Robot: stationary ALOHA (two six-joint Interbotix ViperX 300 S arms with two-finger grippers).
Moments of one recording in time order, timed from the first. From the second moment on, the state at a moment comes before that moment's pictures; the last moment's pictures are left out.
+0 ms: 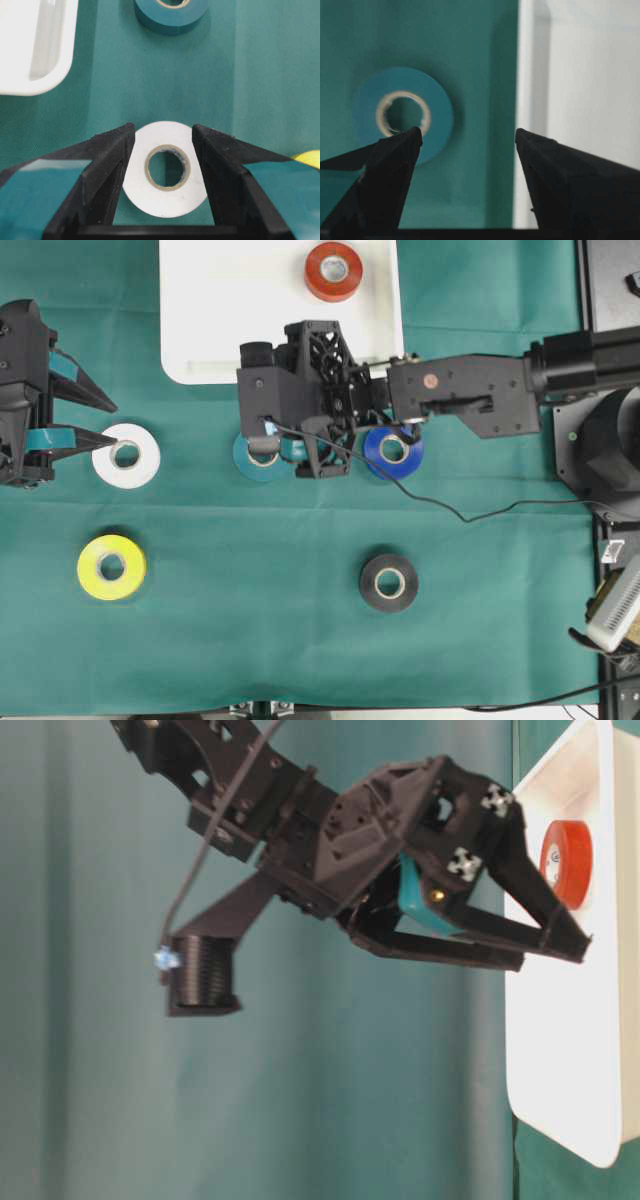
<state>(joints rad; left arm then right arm) -0.02 -0.53 1.09 -0.03 0.11 -0.11 0.03 0.07 0.39 -0.31 0.49 0.29</state>
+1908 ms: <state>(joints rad) -0.07 -0.46 0.98 -0.03 0.04 -0.10 -0.01 -0.42 0.93 -0.30 -0.20 0.35</state>
